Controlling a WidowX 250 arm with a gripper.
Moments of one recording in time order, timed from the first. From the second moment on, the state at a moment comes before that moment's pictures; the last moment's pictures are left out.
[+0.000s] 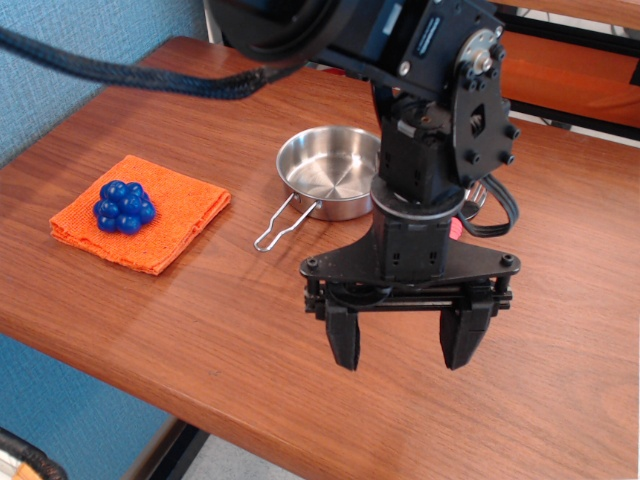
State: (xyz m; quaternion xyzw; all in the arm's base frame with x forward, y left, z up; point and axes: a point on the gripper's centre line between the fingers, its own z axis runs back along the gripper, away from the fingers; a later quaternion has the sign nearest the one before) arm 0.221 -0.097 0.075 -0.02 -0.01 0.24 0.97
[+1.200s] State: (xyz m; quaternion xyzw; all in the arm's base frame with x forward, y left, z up) arm 0.327 -0.079 0.050 0.02 -0.06 0.14 0.99
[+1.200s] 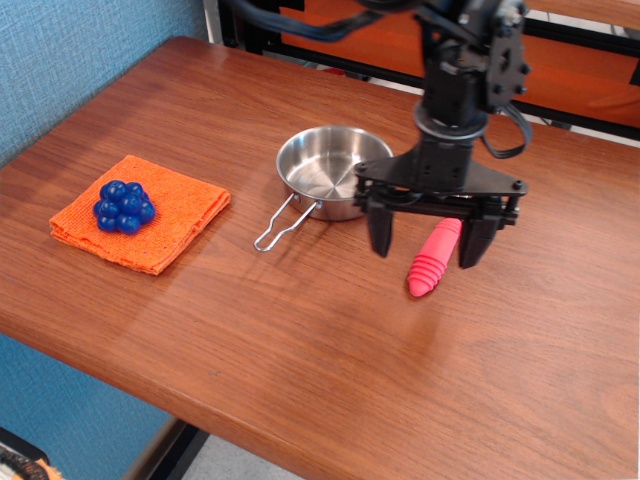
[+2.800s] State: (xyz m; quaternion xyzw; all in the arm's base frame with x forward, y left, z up) arm 0.359 -0.080 0.009 0.02 -0.04 0.07 1.00
